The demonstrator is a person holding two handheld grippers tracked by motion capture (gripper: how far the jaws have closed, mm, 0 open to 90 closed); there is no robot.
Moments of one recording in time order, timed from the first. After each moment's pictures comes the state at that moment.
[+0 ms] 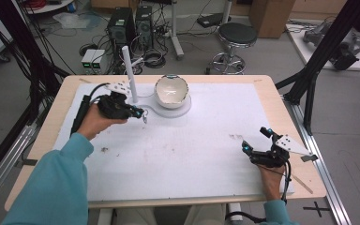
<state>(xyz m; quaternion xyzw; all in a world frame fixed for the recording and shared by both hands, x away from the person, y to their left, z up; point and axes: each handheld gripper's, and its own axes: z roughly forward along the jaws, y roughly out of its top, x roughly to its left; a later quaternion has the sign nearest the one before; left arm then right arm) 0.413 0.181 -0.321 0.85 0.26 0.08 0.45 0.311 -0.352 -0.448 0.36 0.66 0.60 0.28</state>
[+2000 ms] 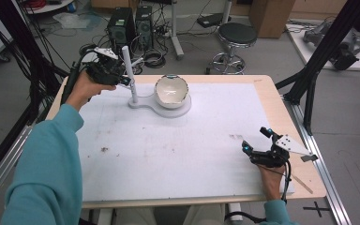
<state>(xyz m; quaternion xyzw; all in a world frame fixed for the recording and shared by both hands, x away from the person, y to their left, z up) 0.495 0.210 -0.294 0.85 0.31 0.11 0.41 0.312 -0.353 -0.448 0.35 0.66 0.60 0.29</state>
